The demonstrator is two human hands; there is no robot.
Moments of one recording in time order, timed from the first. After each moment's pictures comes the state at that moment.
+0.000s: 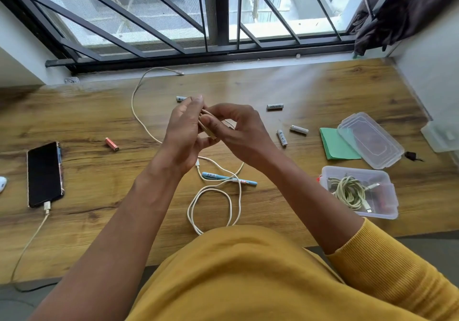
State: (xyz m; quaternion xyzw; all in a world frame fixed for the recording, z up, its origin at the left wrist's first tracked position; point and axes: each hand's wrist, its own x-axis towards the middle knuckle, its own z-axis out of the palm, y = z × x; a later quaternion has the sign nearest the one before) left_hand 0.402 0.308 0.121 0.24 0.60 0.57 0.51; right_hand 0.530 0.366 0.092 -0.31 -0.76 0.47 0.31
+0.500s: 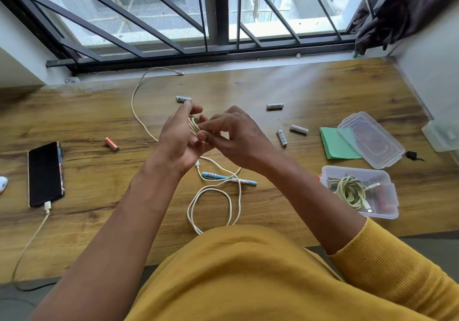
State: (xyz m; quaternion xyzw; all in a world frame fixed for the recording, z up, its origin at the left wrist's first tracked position) left_hand 0.391 0.313 0.112 0.01 0.53 0.62 0.58; right_hand 0.534 0.362 0.101 -0.28 -0.87 0.36 0.21
